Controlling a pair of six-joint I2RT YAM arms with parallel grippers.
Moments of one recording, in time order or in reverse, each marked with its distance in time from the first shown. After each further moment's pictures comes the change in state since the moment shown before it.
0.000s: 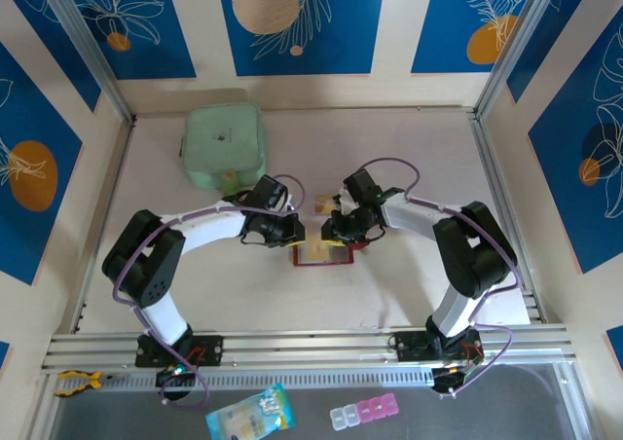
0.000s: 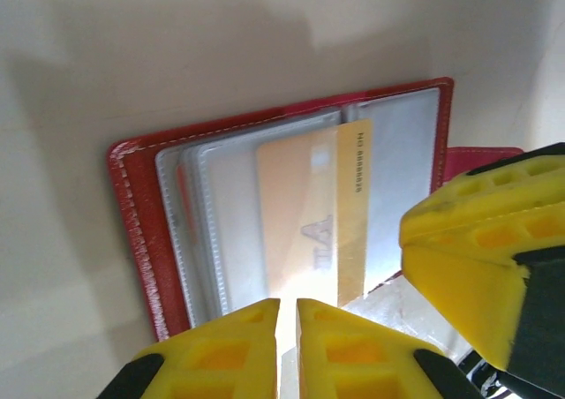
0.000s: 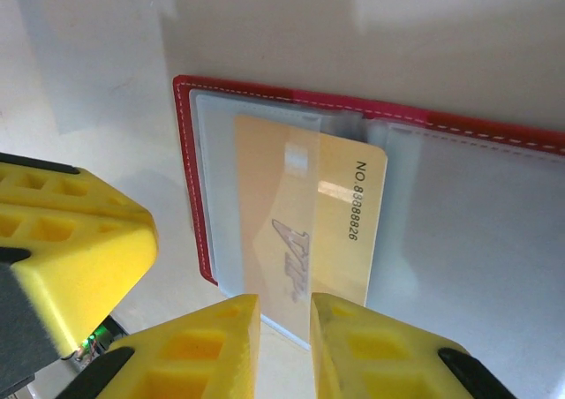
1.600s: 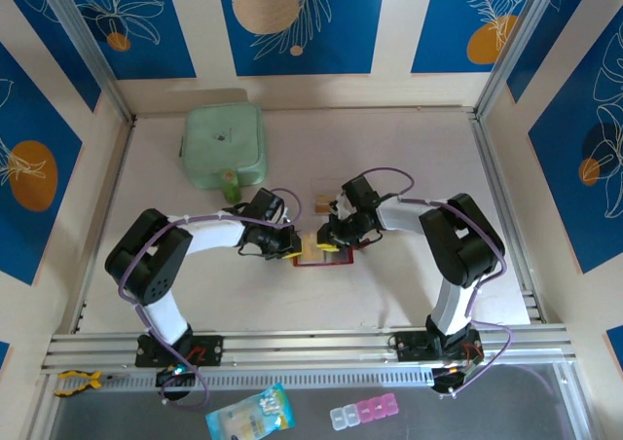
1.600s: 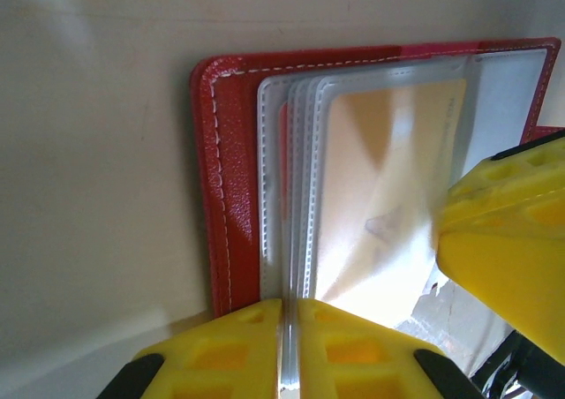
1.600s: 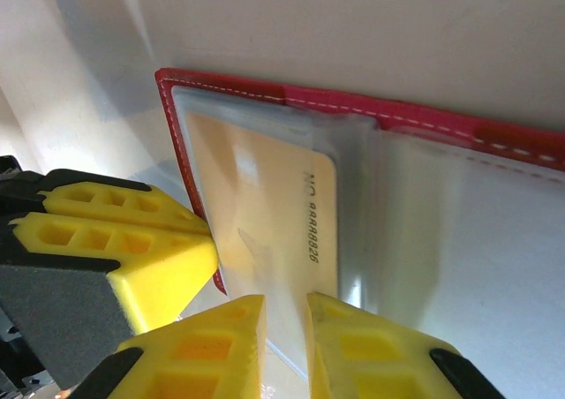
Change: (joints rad) left arm 0.010 0.021 -0.134 0.119 0.027 -0.045; right arm 0.006 0.099 -0.033 0.137 -0.133 0.075
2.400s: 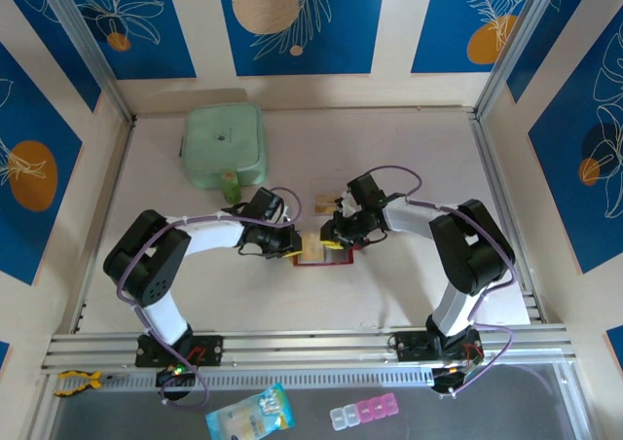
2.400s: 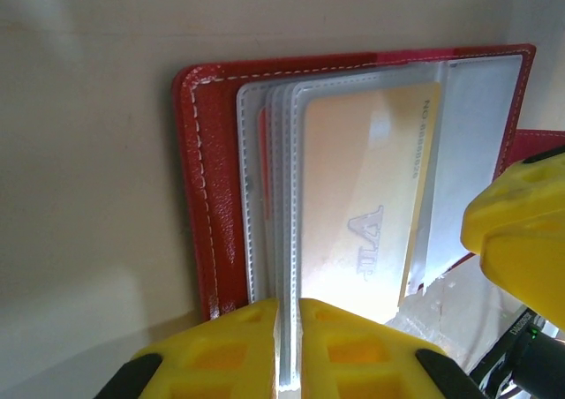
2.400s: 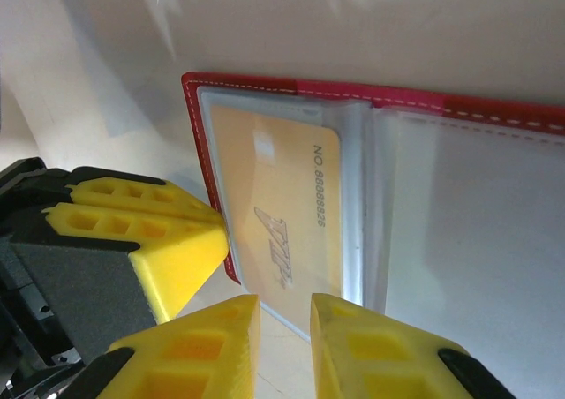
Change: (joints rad) left arm 0.000 -0.011 -0.004 0.013 0.000 0.000; right arm -0.021 -0.069 -0.024 -0.016 0.019 0.029
